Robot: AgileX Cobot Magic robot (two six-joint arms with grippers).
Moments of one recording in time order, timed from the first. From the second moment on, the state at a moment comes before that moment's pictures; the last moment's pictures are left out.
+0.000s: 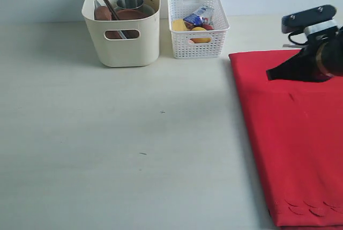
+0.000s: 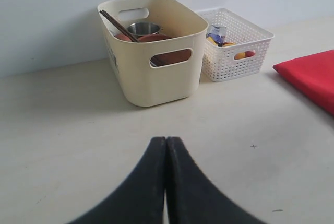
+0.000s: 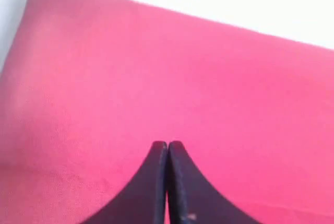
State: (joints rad) left arm -1.11 0.55 -0.19 1.48 0.70 -1.67; right arm 0.32 1.71 -0.76 -1.64 0.21 1.57
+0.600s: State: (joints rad) left arm -1.11 0.55 -0.19 1.45 0.64 -1.66; right arm 0.31 1.77 -0.59 -1.60 0.26 1.58
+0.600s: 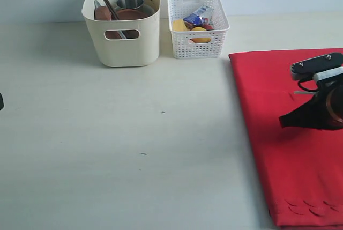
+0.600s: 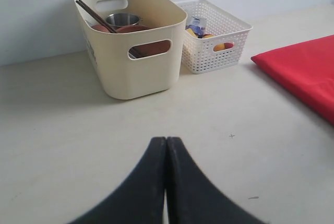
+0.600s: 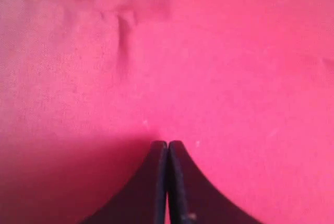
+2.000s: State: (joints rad) left arm -1.11 0.55 -0.19 1.45 0.56 -1.63; right arm 0.31 1.73 -0.70 -1.27 0.34 1.25
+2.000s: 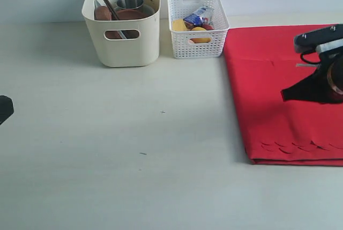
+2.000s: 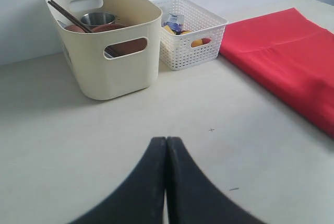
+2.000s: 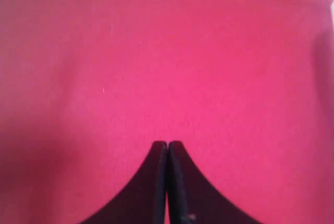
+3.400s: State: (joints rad) left arm -1.11 0.55 -0.17 1.45 0.59 -1.60; right arm 0.29 1.90 -1.13 -1.32 0.43 1.25
